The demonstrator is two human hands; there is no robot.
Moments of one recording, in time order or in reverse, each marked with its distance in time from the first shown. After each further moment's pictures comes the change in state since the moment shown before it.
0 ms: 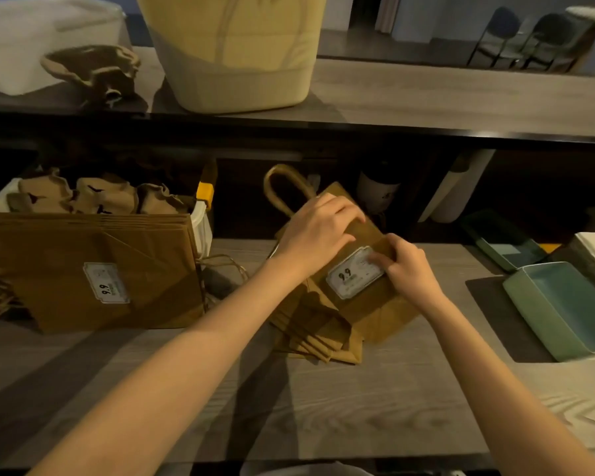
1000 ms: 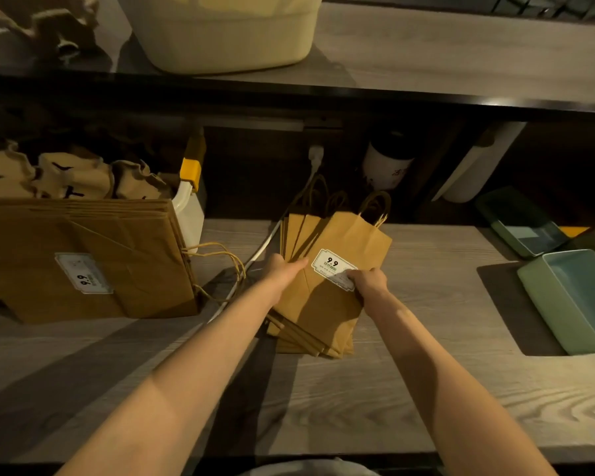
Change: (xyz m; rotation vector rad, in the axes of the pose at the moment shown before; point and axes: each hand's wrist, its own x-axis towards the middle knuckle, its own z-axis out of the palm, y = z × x) left_hand -0.064 -0.047 0.097 -0.849 -0.325 -1.449; right_hand 0.031 0.045 0.100 0.465 -0.001 0.926
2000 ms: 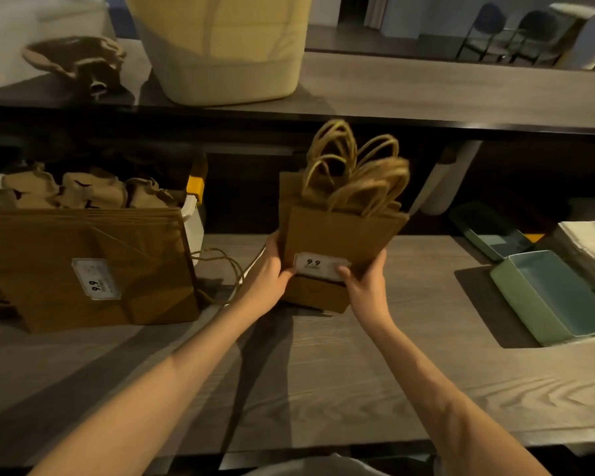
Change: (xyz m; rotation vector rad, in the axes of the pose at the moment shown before) left_hand -0.076 0.007 -0.026 0.190 -0.033 0.629; right_hand -0.091 0.010 -0.028 0.121 -0.082 -0.837
